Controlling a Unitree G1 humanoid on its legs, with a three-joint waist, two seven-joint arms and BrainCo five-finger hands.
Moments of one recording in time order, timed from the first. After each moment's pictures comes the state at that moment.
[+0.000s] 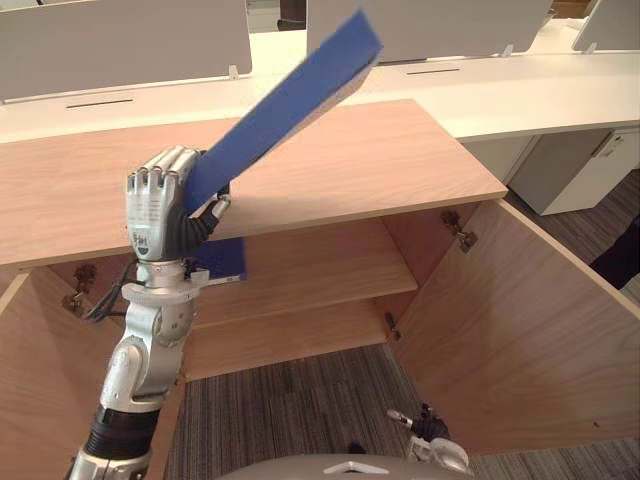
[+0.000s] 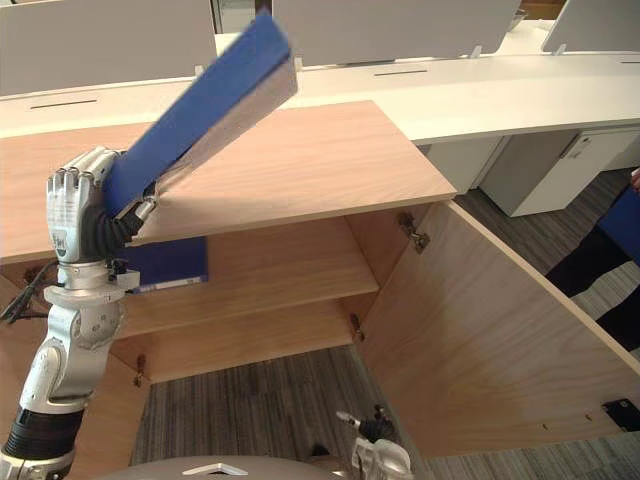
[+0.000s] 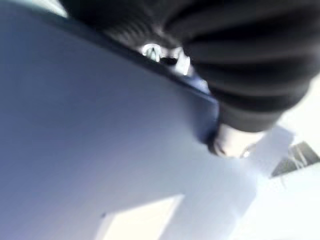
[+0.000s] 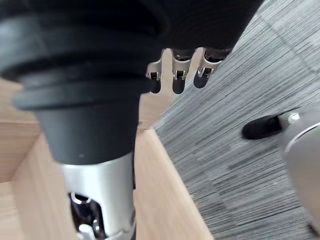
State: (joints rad) left arm -0.07 0.29 -0.04 -0.46 0.83 -0.08 0.49; right arm 0.13 -0.08 -0.12 0.78 0.27 -0.08 -0.12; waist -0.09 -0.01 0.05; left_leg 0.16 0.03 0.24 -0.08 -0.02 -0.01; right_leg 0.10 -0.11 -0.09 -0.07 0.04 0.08
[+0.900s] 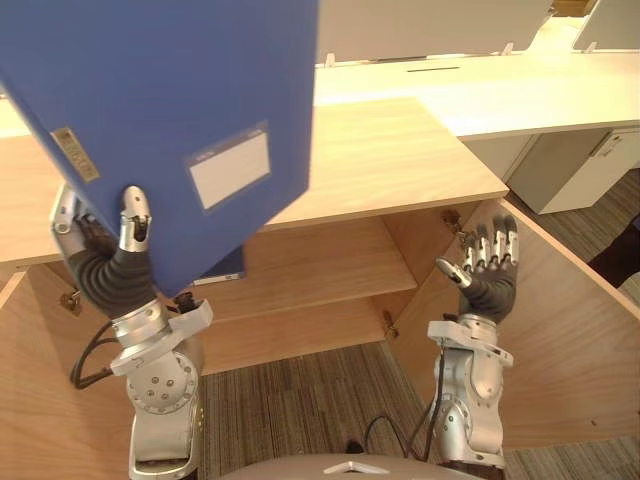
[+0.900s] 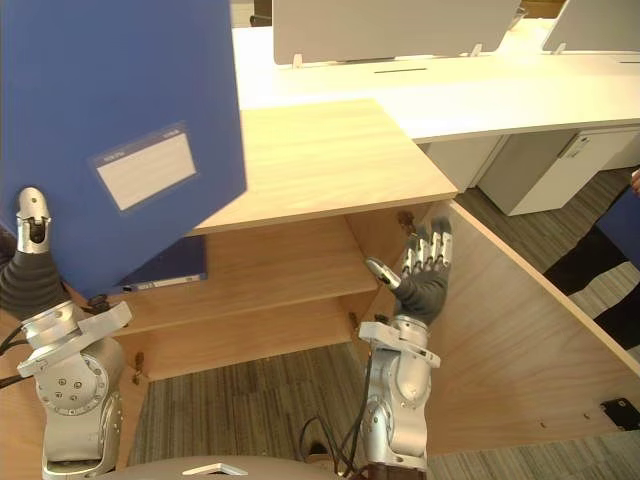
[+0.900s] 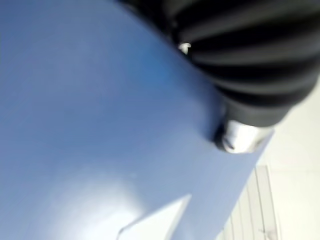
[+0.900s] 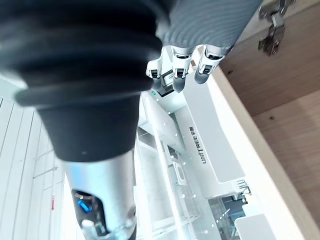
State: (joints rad) left arm 0.15 -0.01 -0.06 -0.68 0.15 -0.28 0.46; right arm 0.14 0.05 -0.06 -0.32 0.35 -0.33 -0.15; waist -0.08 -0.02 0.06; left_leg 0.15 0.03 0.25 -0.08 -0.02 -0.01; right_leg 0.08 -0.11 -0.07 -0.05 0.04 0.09
